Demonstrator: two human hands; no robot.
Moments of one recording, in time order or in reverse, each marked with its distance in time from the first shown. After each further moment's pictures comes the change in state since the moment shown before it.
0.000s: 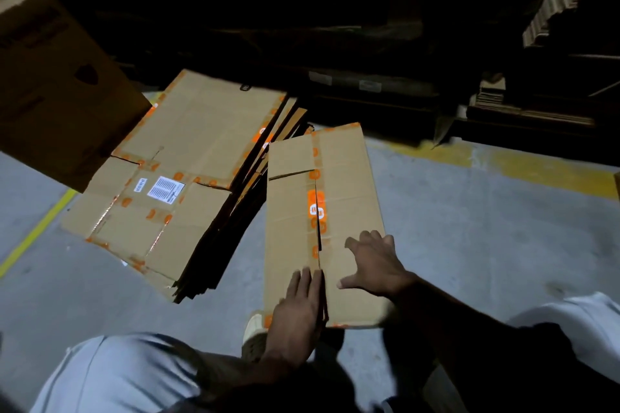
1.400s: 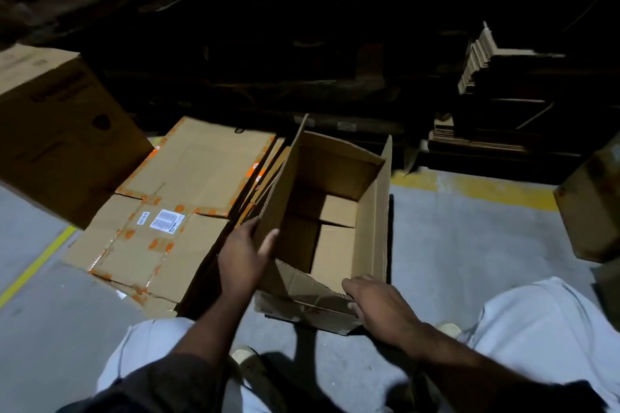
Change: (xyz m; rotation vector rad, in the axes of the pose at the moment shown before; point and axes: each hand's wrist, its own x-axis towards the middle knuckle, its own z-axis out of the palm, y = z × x) left_hand 0.001 -0.048 -0.134 -0.429 0.582 -0.277; right_hand -0.135 -0.025 -0.022 0.030 0.194 -0.194
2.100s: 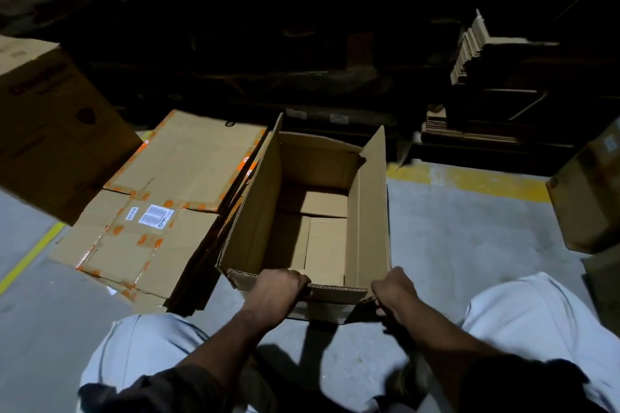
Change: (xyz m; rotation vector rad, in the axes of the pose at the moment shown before) left_hand -0.051 0.035 0.035 0.699 -0.587 0.717; right_hand 0.016 0.045 0.008 0.796 0.038 1.115
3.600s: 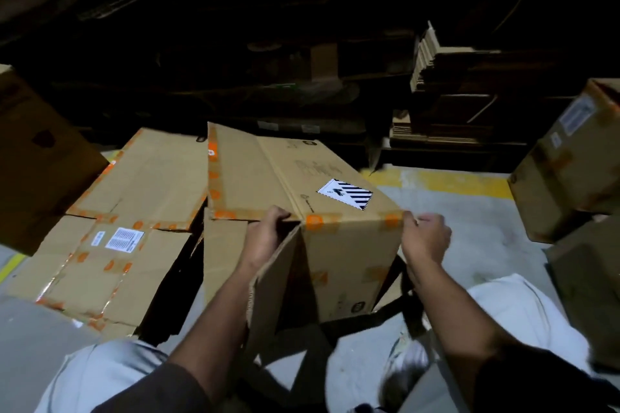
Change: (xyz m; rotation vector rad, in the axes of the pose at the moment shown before) left_hand 0.045 0.018 -0.117 -1.787 0.414 -0.565; right_hand 0.016 -0.032 -0.110 0.414 0.537 -0.168
